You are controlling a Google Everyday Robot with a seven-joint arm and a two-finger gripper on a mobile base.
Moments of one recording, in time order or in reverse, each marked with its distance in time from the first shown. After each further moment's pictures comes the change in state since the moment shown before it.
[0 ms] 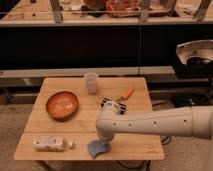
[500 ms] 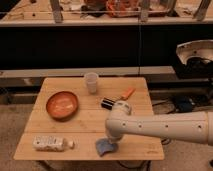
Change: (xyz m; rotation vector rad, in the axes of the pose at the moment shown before) arm 0.041 0.006 -0.012 0.021 0.033 0.092
